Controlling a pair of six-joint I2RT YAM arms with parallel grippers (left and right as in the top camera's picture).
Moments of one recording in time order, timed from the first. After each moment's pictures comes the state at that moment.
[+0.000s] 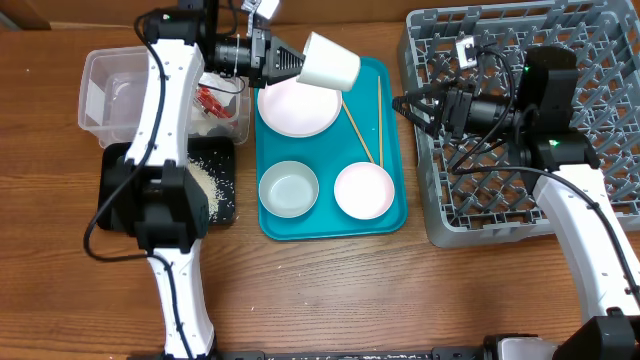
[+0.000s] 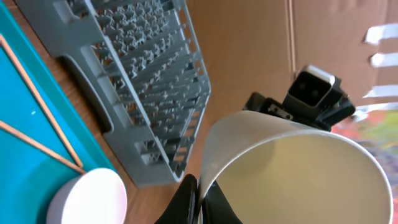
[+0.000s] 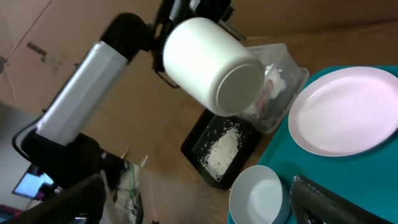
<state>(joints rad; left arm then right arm) -0.05 2.32 2.31 -1.27 1.37 0.00 0.03 1.48 1.19 -0.17 -1.14 0.41</state>
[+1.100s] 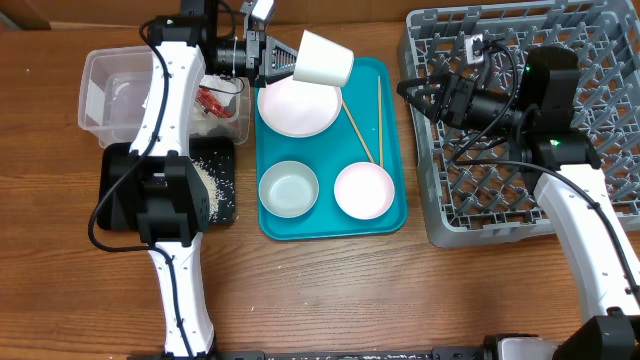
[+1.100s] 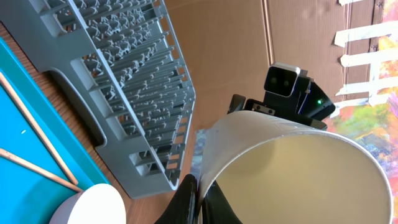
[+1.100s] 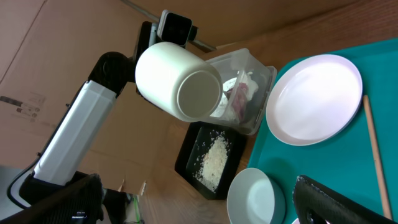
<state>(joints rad) -0.04 2.38 2.31 -1.22 1.47 0.03 0.03 1.48 1.19 -0.18 -1.01 0.57</state>
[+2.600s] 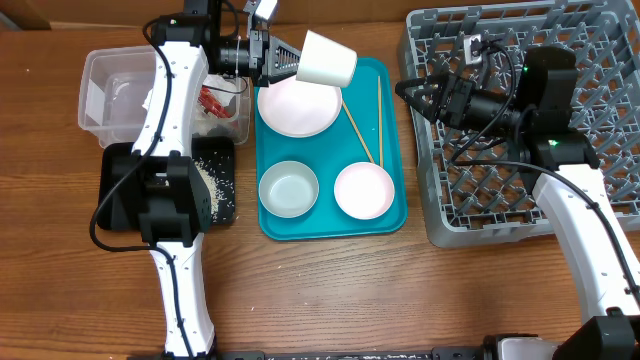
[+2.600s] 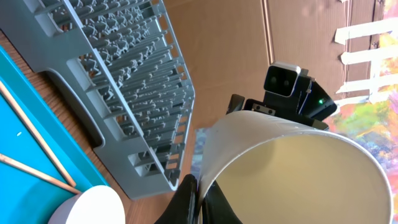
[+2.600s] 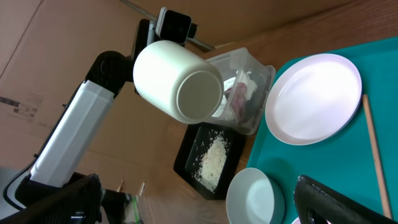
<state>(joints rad) -0.05 2.38 2.31 -1.20 1.47 0.01 0.03 1.48 1.19 -0.18 -1.00 0.57</state>
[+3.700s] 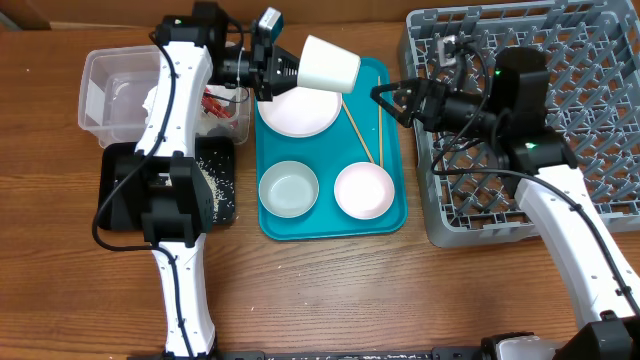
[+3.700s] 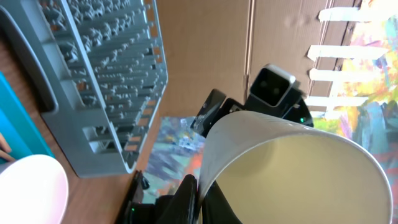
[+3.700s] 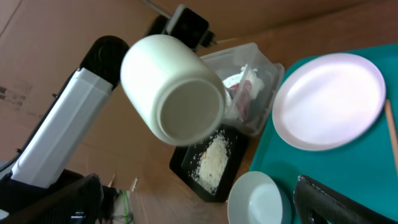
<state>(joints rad) -0.07 2.38 2.31 -1.47 1.53 0.05 0.14 1.48 1.19 -0.14 -0.90 0.57</state>
